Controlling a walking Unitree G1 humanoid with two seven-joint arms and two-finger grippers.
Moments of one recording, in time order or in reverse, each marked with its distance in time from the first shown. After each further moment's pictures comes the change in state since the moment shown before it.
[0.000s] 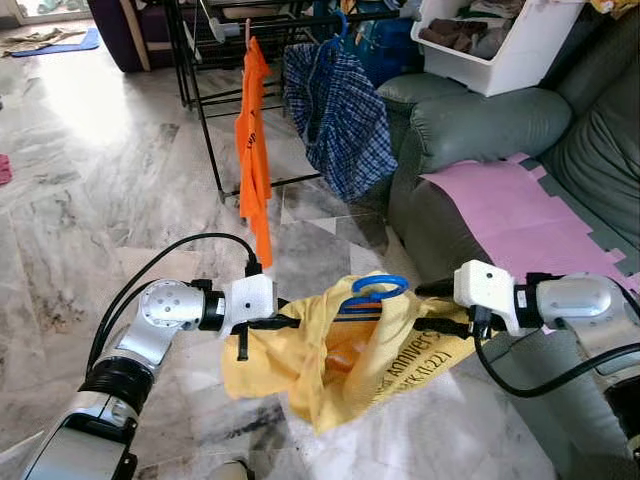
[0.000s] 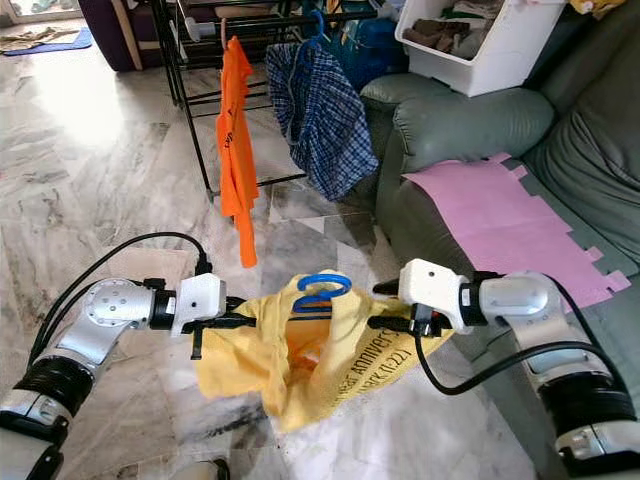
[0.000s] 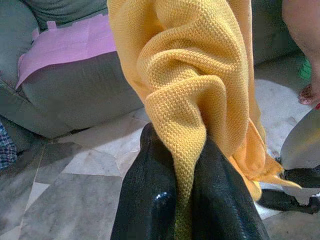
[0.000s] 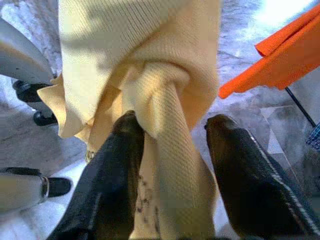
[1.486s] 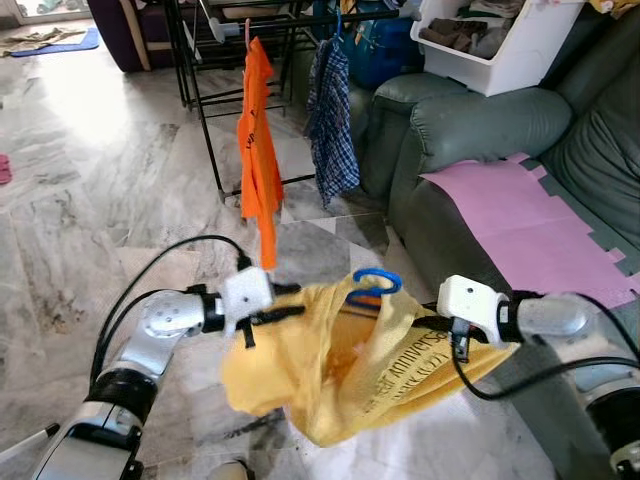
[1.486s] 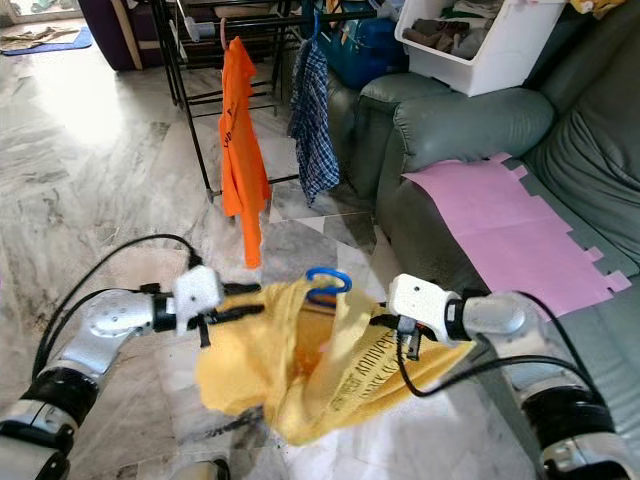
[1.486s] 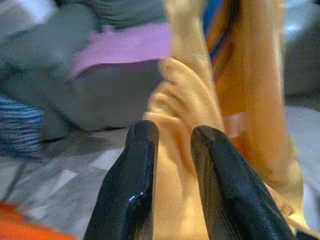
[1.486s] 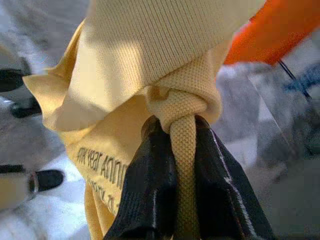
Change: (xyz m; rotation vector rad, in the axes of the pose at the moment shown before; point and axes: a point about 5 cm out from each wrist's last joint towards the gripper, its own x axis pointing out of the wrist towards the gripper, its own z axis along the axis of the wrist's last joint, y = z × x) left arm -0.004 0.002 -0.009 -0.075 -0.056 0.275; right arm 0.021 0.011 -0.023 0.075 0.110 -0.141
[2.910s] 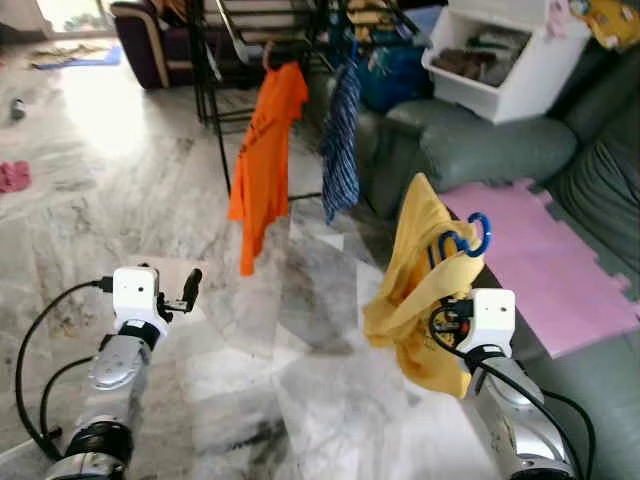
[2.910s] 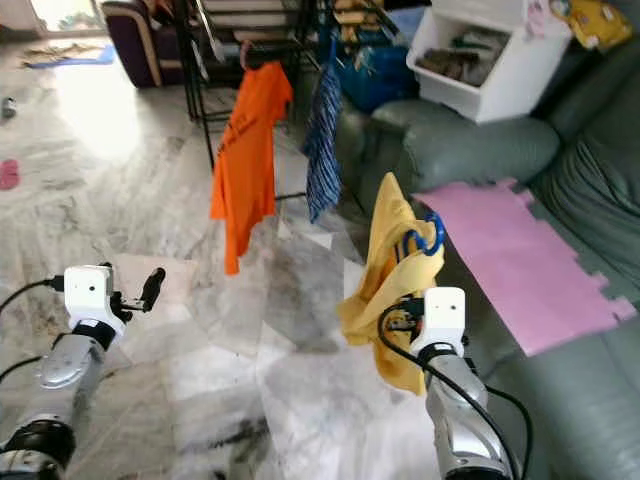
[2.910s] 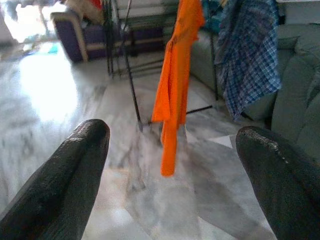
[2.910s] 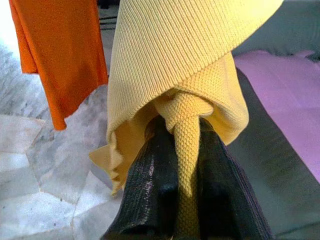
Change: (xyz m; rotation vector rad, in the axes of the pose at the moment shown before) left arm -0.079 0.006 -0.064 -0.433 0.095 1.023; right arm 0.028 0.046 -0.027 0.835 -0.163 -0.944
